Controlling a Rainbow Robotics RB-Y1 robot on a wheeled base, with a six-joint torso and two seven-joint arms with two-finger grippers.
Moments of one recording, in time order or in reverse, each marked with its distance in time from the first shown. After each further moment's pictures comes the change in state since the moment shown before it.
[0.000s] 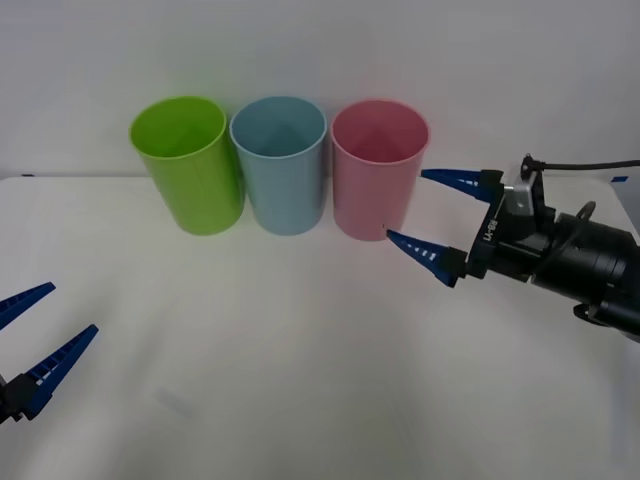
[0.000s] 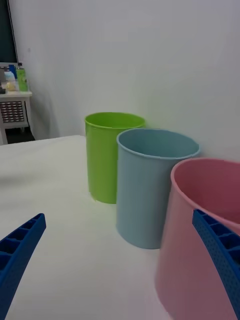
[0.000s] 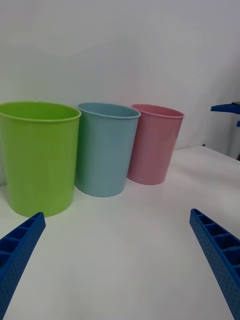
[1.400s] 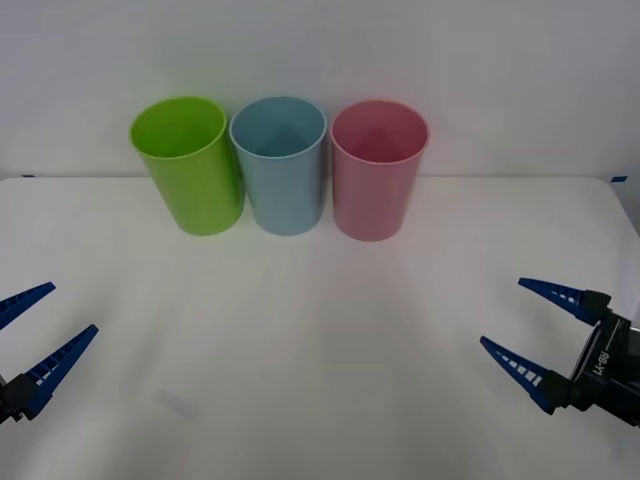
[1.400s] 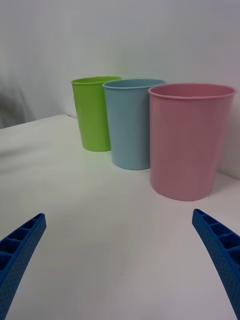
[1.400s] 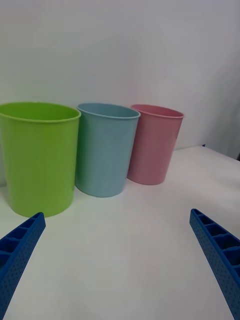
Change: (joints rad) right arm 0.561 0.116 -0.359 -0.052 -0.031 -0.244 0.145; left arm 0.000 0.000 0.000 0.000 0.000 0.000 0.000
